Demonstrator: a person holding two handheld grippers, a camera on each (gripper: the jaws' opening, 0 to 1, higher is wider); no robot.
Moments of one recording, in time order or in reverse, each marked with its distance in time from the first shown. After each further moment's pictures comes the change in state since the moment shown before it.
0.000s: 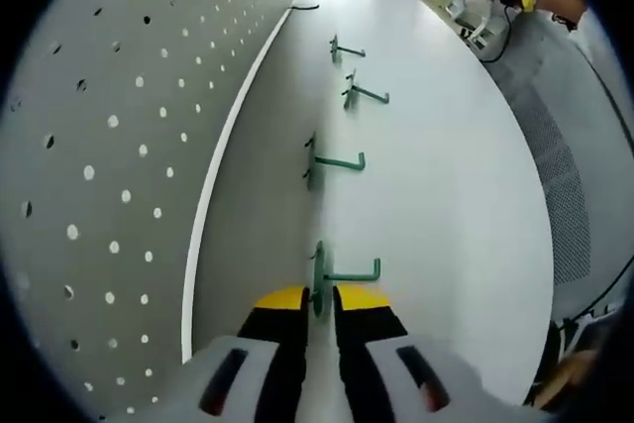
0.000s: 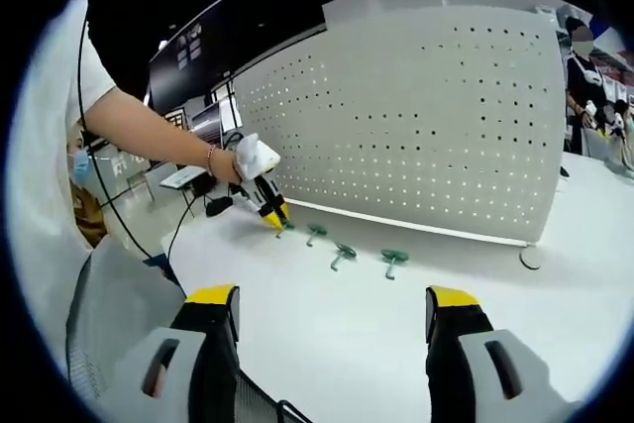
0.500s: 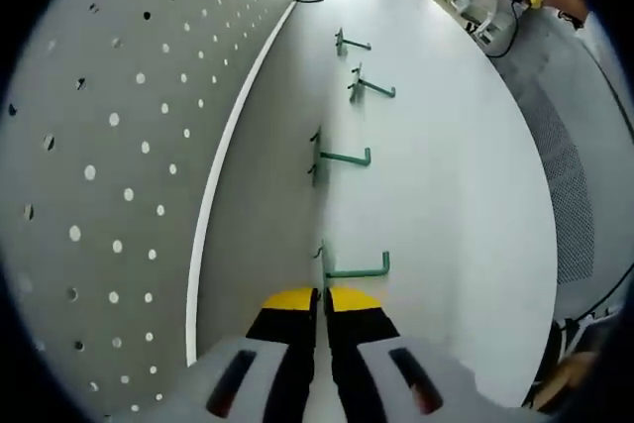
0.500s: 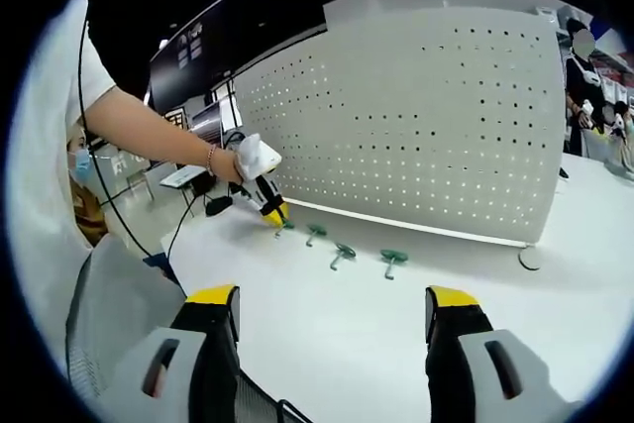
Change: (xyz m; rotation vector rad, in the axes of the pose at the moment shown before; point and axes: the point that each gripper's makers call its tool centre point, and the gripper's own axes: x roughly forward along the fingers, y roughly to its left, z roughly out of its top) left arm 0.002 0.003 -0.003 0.006 0.033 0.022; right arm -0.001 -0.001 0.000 -0.004 0.001 -0.003
